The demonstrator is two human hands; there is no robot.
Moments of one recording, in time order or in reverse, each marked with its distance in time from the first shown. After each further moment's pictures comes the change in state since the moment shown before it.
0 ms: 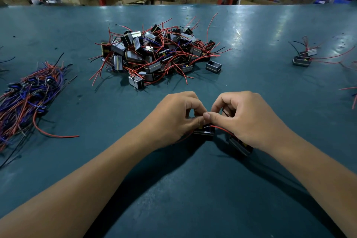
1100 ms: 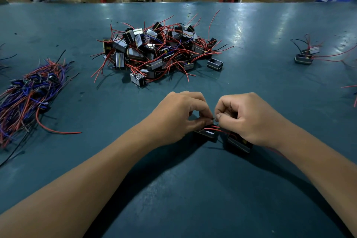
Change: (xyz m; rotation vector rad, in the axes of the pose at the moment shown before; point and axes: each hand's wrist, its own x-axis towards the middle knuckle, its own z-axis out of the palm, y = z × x) left_hand 0.001 -0.007 0.004 0.073 -0.060 0.135; right_hand 0.000 0.004 -0.006 -0.009 -0.179 -0.036
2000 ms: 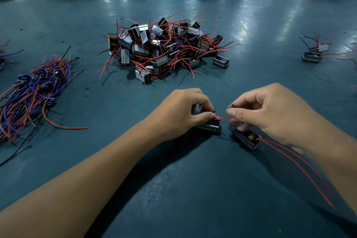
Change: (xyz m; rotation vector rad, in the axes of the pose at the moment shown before) left_hand -0.003 -0.001 -0.002 -0.076 0.046 -0.133; right_hand -0.013 -0.017 -0.015 0.227 0.071 0.283
